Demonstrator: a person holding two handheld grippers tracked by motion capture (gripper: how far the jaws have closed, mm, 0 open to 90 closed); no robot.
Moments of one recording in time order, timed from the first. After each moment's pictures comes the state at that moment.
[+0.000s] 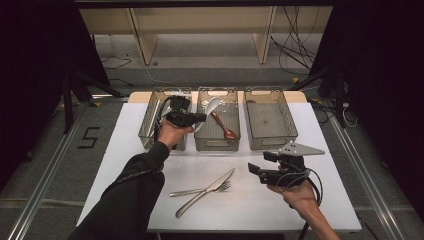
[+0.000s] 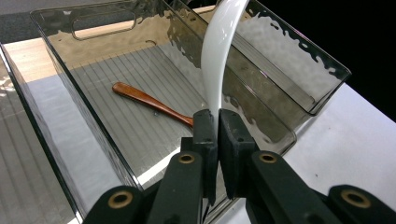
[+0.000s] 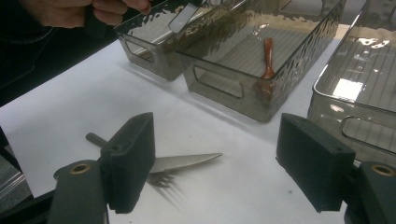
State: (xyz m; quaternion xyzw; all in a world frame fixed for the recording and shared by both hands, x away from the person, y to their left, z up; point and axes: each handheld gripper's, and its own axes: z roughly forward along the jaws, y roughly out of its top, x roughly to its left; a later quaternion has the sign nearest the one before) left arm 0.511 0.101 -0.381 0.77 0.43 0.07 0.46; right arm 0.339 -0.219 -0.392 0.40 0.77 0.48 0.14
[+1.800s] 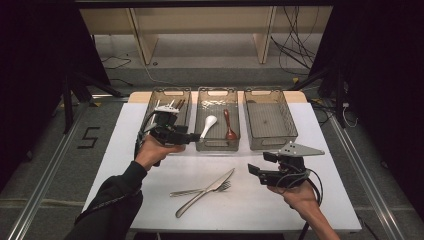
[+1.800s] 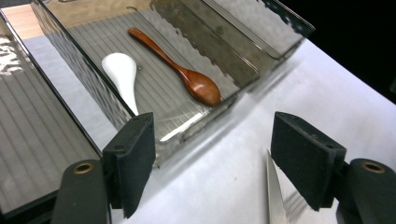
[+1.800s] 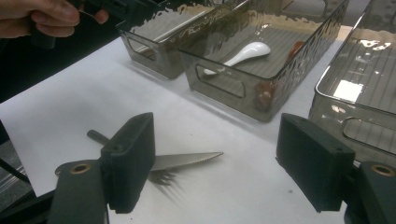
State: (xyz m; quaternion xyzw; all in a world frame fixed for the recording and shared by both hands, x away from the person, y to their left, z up) left arm 0.449 0.136 -0.380 0.80 0.40 0.05 0.45; right arm 0.337 -0.218 -0.390 0.40 0.77 0.48 0.14
